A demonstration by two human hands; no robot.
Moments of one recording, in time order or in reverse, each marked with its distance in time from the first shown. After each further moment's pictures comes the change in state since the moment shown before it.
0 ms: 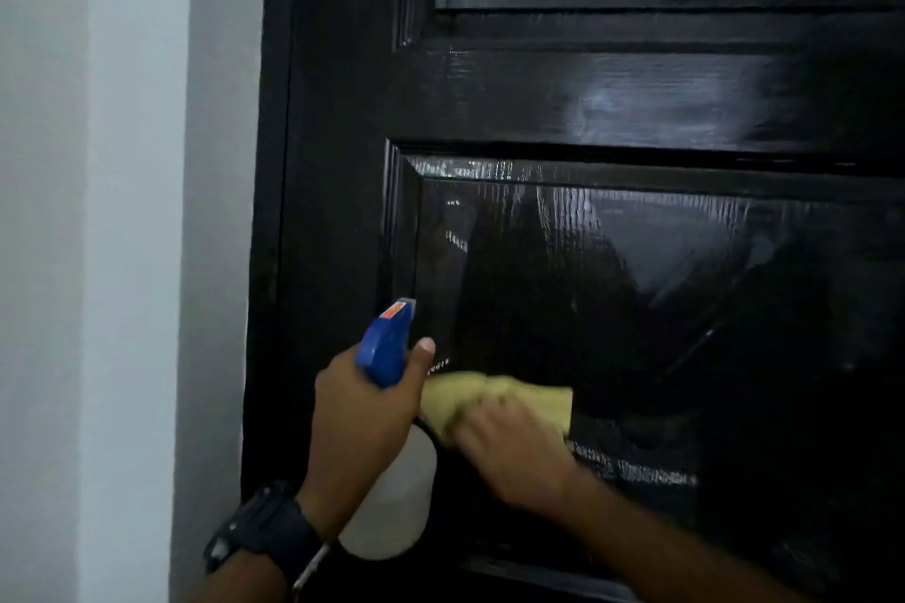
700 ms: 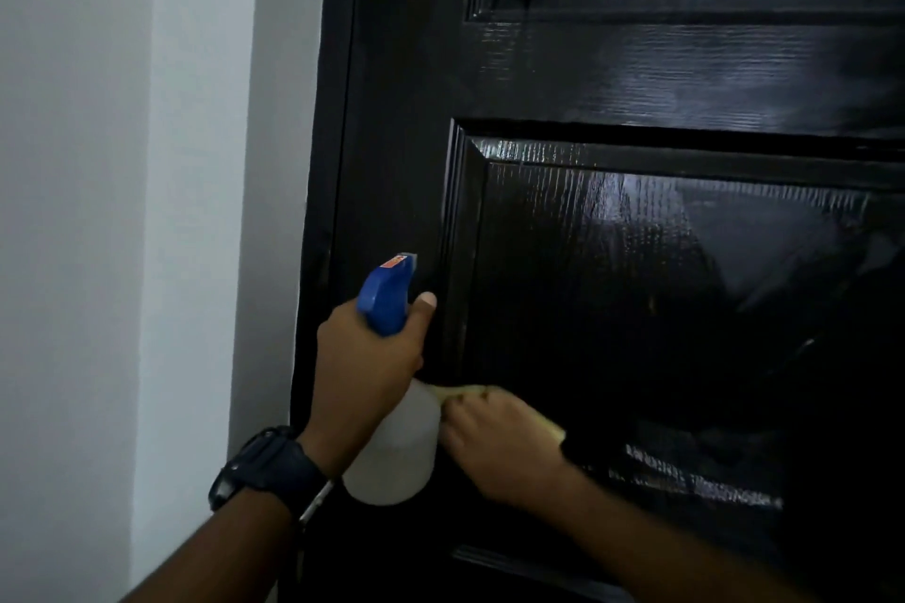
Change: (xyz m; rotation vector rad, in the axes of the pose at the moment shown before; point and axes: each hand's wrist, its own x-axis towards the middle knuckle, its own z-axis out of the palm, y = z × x) left_hand 0.049 -0.018 -0.036 -0.015 0.035 -0.013; right_hand 0.060 -0.041 0.023 -0.018 -0.068 -0.117
